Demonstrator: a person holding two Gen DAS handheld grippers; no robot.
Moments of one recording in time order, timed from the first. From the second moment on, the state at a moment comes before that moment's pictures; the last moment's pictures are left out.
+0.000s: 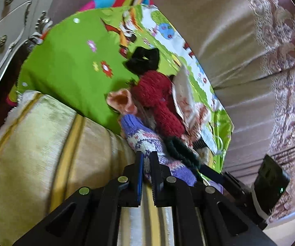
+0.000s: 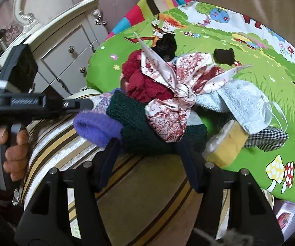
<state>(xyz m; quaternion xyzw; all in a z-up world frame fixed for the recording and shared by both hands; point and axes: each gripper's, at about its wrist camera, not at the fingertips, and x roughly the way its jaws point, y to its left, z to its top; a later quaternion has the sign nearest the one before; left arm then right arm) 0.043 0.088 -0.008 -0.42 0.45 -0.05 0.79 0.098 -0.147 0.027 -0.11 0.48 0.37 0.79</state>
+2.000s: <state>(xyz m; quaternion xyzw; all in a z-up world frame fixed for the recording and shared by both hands) 0.018 0.042 0.058 -0.35 0.42 -0.09 0.83 0.045 -0.241 0.089 0.00 0.43 0.35 0.83</state>
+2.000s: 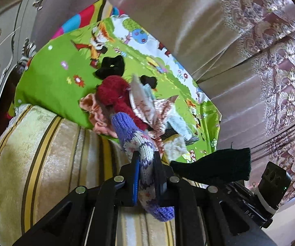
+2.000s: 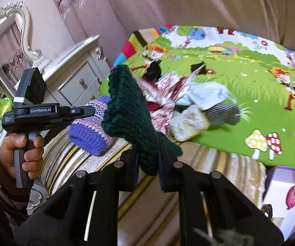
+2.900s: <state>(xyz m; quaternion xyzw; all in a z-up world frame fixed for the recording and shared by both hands) 0.059 -0.124 0.111 -0.23 0.44 -0.24 0.83 0.012 -0.465 0.078 0.09 0.43 0.11 0.89</state>
